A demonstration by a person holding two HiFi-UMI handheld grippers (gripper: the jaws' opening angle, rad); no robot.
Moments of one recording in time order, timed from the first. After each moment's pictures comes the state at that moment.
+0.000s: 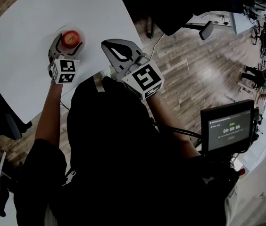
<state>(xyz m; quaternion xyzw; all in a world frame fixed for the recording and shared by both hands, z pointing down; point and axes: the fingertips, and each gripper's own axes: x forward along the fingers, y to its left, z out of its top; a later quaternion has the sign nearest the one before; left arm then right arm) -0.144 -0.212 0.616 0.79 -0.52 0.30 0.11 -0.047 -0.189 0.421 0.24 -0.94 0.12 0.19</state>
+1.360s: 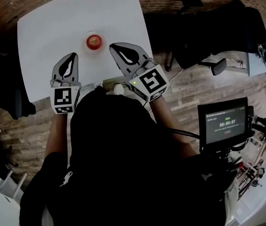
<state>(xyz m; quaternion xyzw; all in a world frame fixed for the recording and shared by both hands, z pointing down) -0.194 -0.111 0.425 0.71 -0.68 0.17 0.07 -0.086 -0.162 0.364 0.13 -0.99 0.06 0.08</state>
